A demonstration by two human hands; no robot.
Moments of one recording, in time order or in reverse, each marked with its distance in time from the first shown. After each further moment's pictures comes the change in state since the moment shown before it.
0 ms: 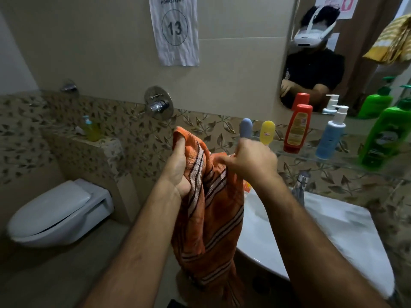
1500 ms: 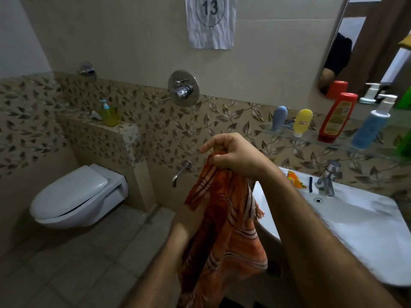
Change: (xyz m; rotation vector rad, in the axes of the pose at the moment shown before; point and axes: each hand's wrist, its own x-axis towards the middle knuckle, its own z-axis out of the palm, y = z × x) left_hand -0.057 -0.042 -0.171 1.018 0.289 -0.024; right_hand -0.028 -0.122 0.034 0.749 -0.422 -0.443
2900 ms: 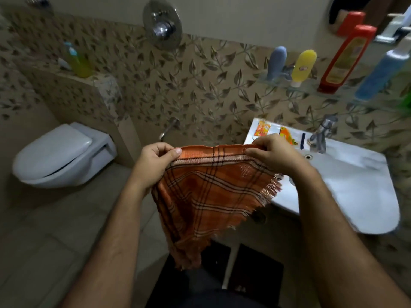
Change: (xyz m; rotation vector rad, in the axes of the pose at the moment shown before) left_hand 0.034 -0.009 -0.017 -0.214 0.039 0.238; right_hand -0.081 0.137 -0.030 -0.336 0.088 0.382
